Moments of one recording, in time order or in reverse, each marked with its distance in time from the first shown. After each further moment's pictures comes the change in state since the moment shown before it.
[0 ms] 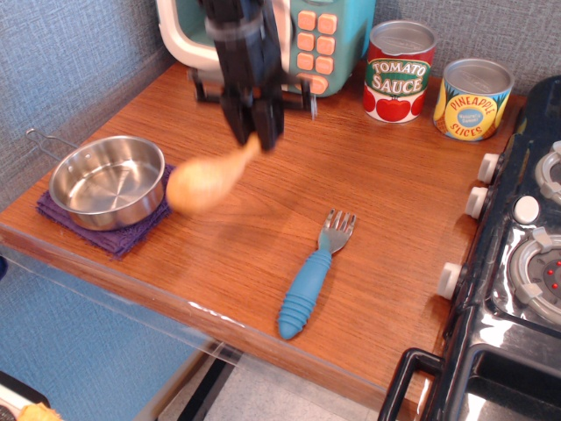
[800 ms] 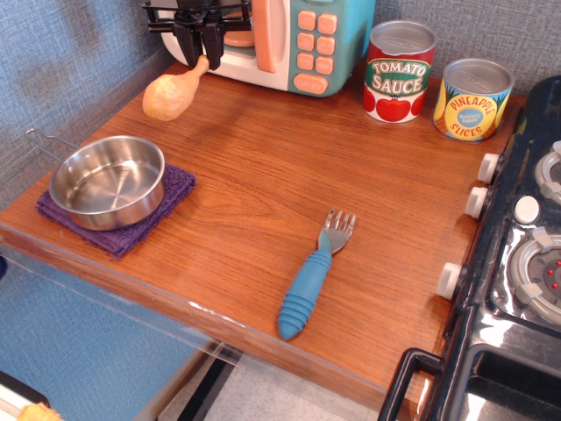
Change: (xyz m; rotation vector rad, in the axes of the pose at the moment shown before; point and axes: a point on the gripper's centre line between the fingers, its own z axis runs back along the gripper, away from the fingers) arm 0.100 0.104 -0.014 0.129 -0.013 0.264
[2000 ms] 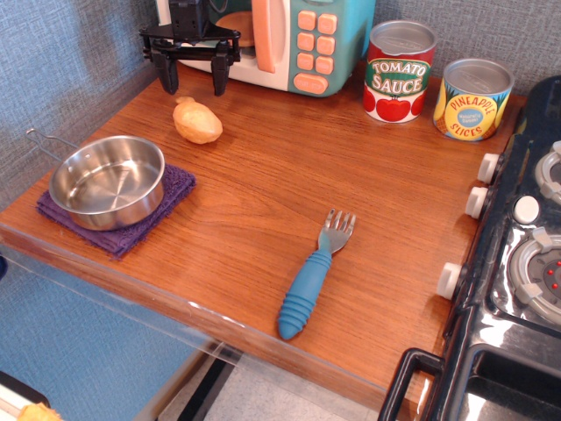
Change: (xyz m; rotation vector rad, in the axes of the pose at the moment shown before) arm 0.006 0.017 -0.036 0.061 0.060 0.014
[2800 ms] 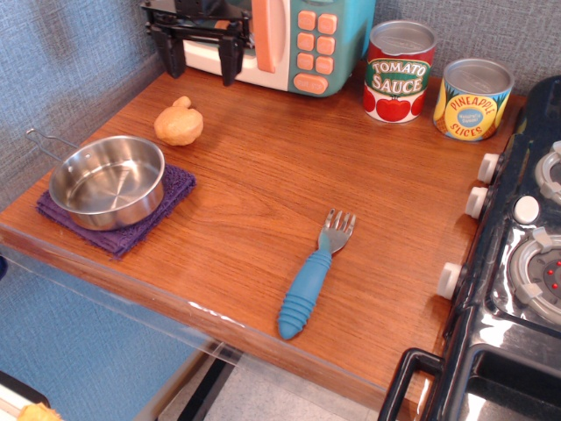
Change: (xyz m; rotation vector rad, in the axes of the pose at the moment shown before) arm -0.051 -0.029 0.052 -0.024 -0.018 -0.268
